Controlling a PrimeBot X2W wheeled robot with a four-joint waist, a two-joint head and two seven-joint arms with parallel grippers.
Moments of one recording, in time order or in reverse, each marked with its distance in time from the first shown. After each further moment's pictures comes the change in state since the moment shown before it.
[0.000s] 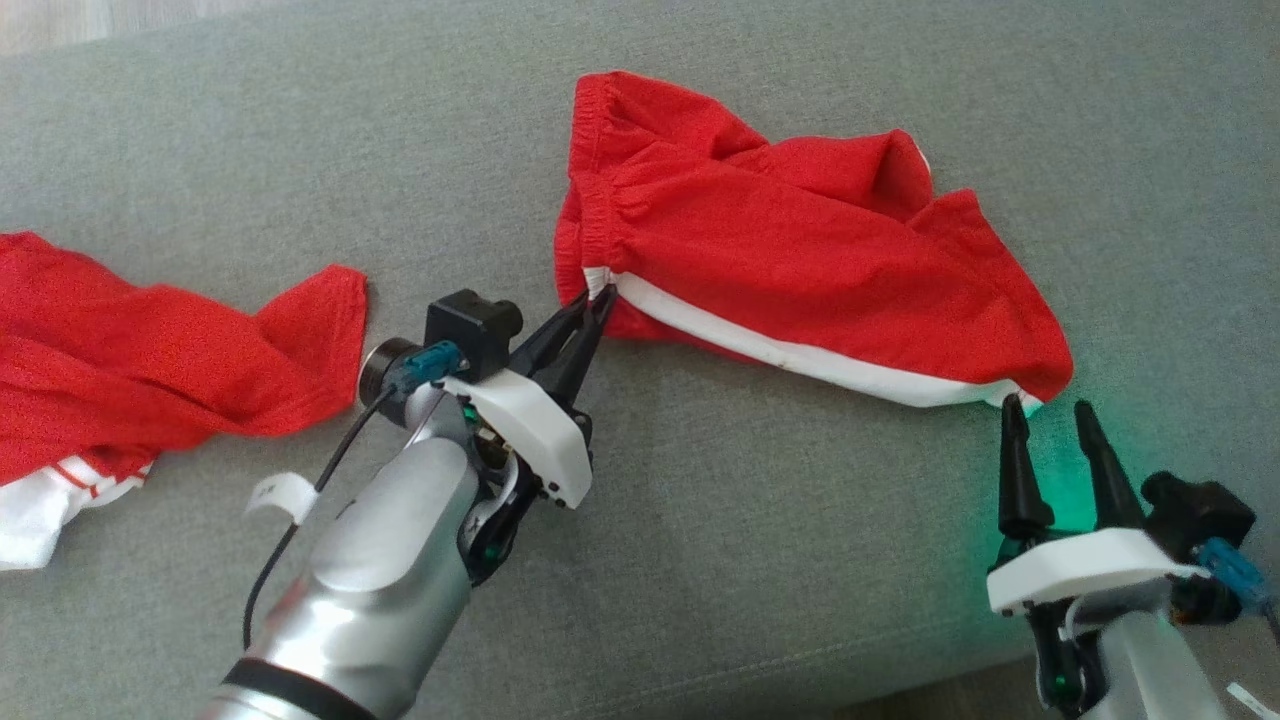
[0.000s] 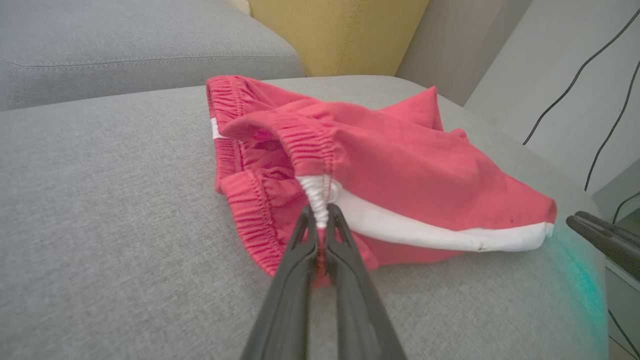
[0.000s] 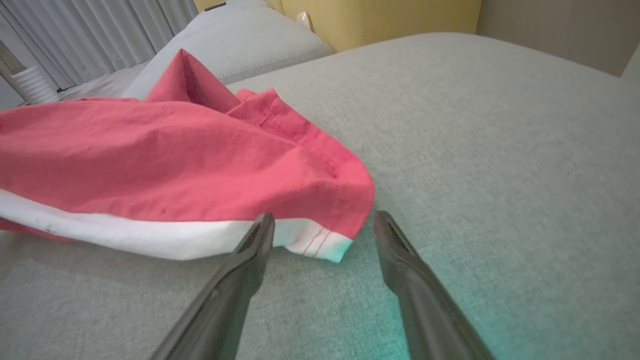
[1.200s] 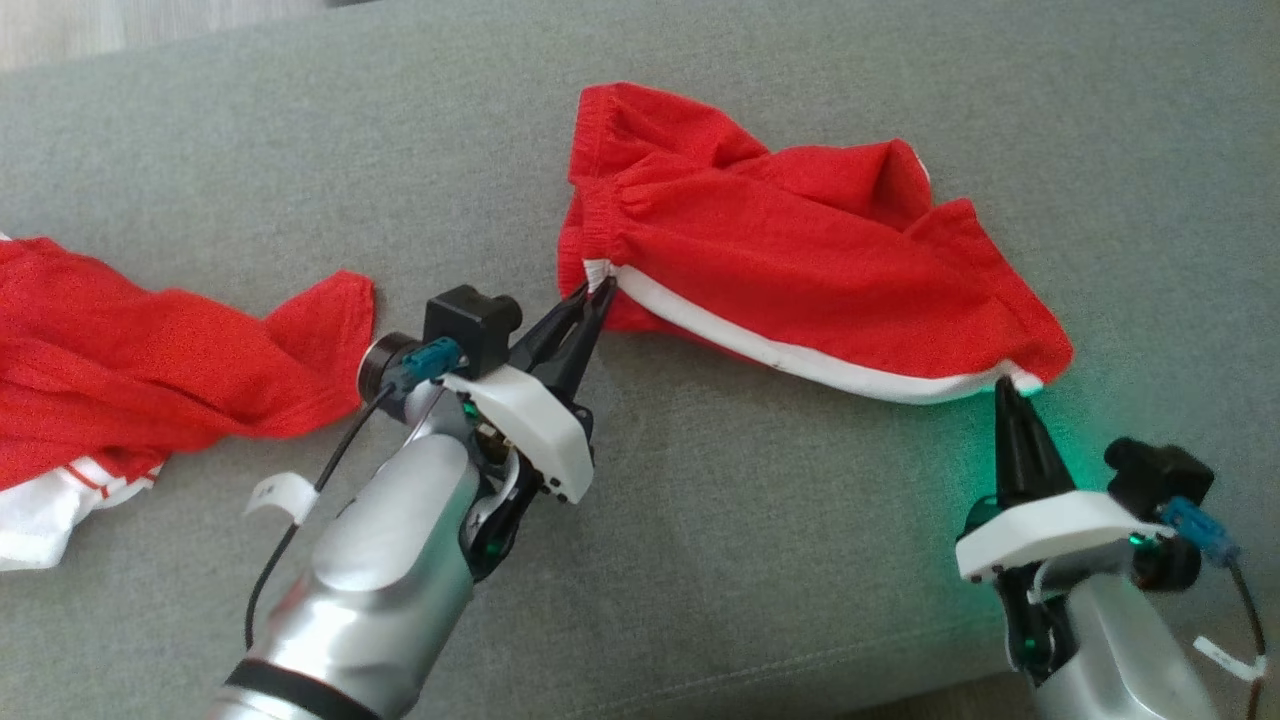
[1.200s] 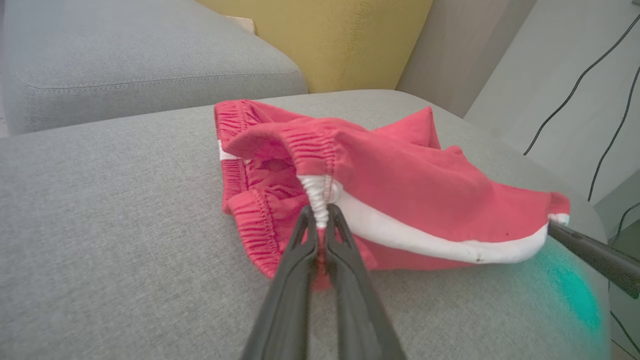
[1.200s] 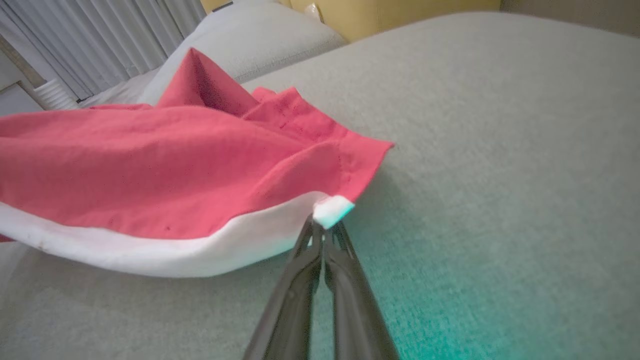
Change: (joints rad) left arm 0.003 -0.012 0.027 -0.010 0.027 0.000 0.000; right arm -0.110 0.000 0.063 0.159 0.081 0.000 -0.004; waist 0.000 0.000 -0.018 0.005
